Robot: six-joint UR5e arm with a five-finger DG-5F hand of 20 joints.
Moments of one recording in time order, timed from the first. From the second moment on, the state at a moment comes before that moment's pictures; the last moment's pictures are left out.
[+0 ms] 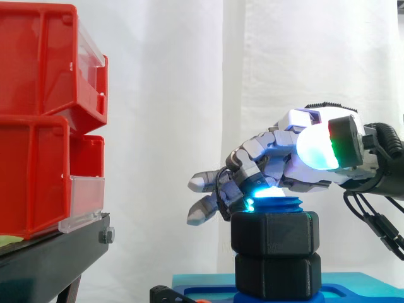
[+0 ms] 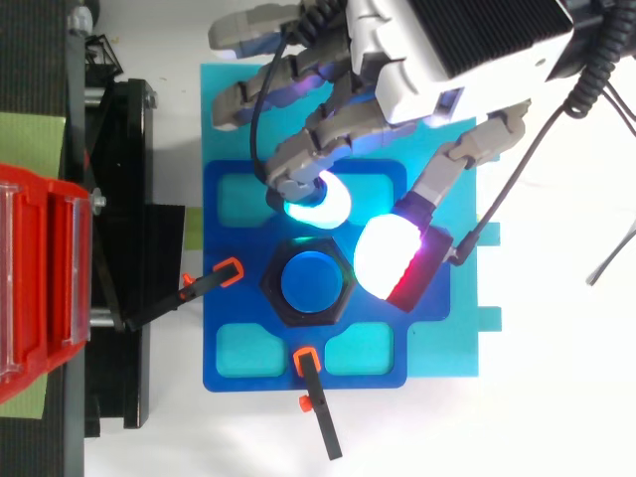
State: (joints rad) arm -0.11 -2.36 -1.10 -2.64 -2.12 -1.09
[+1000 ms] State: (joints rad) arm -0.09 -2.36 -1.07 -2.69 -2.13 -1.09
